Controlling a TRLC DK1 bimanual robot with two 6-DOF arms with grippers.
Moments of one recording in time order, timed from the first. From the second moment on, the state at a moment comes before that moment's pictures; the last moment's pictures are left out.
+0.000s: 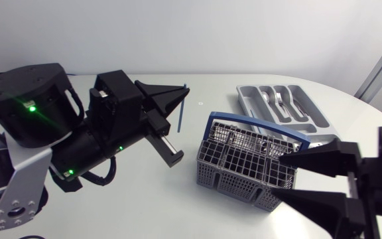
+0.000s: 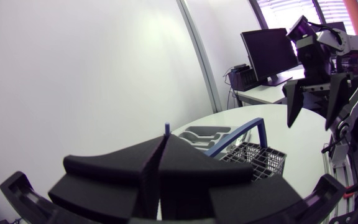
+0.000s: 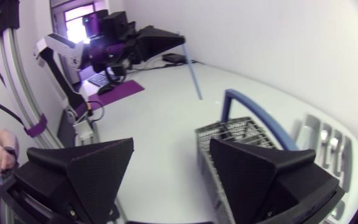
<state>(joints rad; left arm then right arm) -0.79 1.19 0.63 0.54 0.03 0.33 0.14 0.51 0.58 -0.64 -0.82 -0.29</state>
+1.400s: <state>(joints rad) -0.79 1.11 0.64 0.48 0.01 0.34 0.23 1.37 0.77 -0.27 -0.20 -0.34</state>
